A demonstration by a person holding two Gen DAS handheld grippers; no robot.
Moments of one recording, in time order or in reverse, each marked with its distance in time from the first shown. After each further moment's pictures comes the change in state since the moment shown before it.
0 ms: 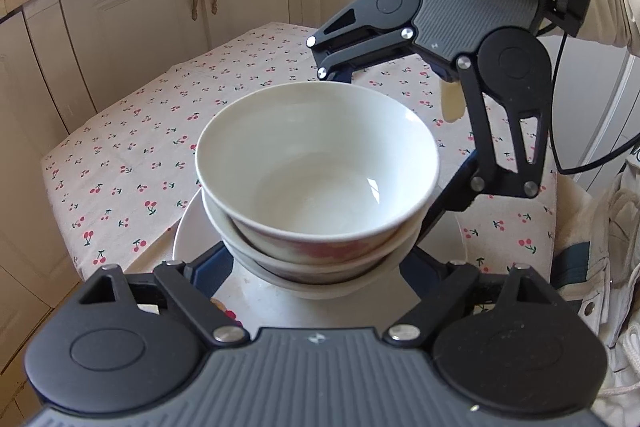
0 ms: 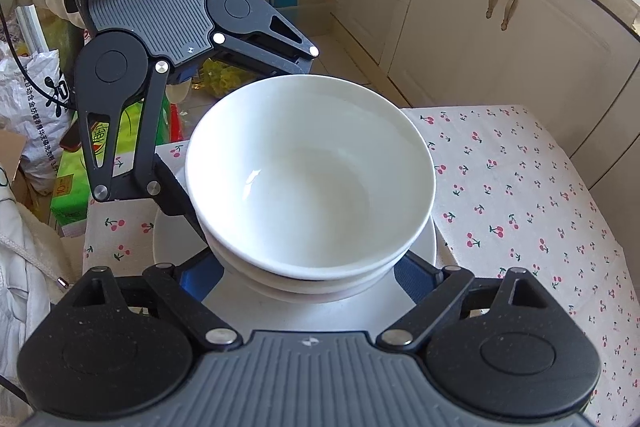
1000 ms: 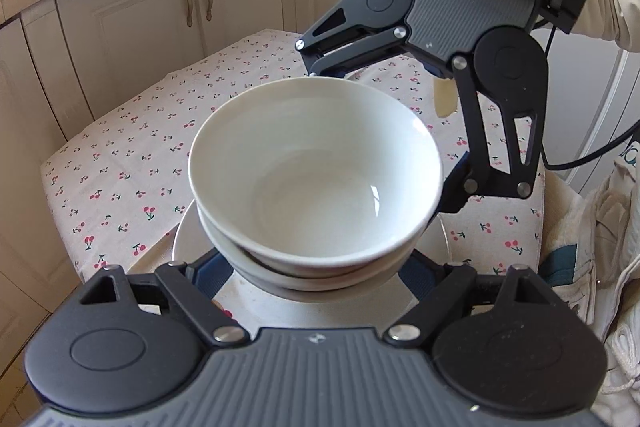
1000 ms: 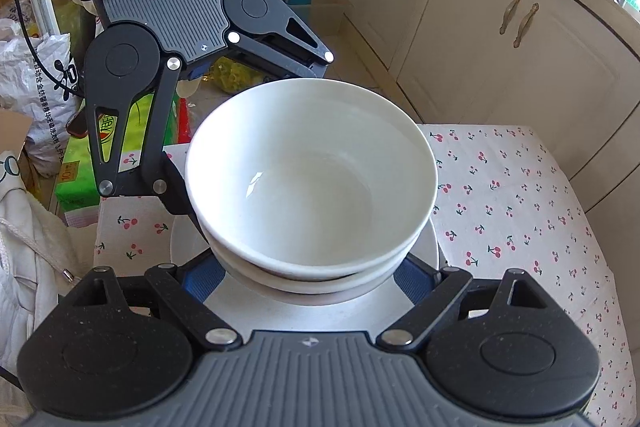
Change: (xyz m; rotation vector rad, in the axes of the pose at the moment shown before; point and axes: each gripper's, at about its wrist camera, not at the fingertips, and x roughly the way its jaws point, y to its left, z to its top) left arm -0.002 0.002 0.004 0.009 -0.015 -0.024; right arm -0.008 0.008 0.009 -0.070 0.019 0.006
